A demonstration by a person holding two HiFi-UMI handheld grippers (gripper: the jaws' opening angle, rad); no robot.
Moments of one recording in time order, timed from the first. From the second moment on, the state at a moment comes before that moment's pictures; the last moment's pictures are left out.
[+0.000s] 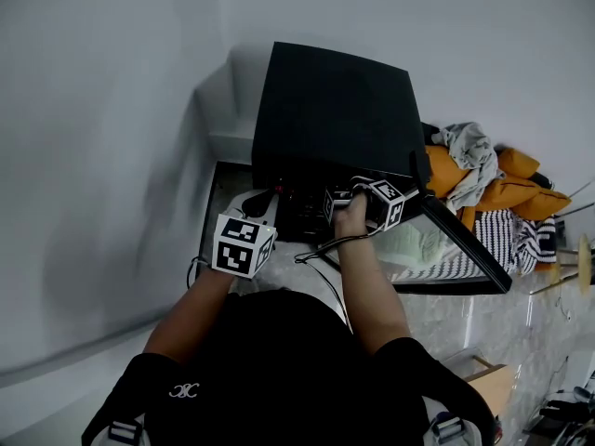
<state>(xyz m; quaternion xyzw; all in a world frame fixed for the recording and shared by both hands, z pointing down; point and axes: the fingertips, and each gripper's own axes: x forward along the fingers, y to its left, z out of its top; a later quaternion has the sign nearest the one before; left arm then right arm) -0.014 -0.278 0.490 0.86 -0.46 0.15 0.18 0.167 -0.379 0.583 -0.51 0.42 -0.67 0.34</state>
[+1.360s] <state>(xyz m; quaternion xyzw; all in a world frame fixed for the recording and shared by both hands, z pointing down) -0.020 -0.277 0.494 0.85 -0.46 0.12 0.22 0.172 -0.364 0.590 -0.54 0.39 -0.68 0.32</state>
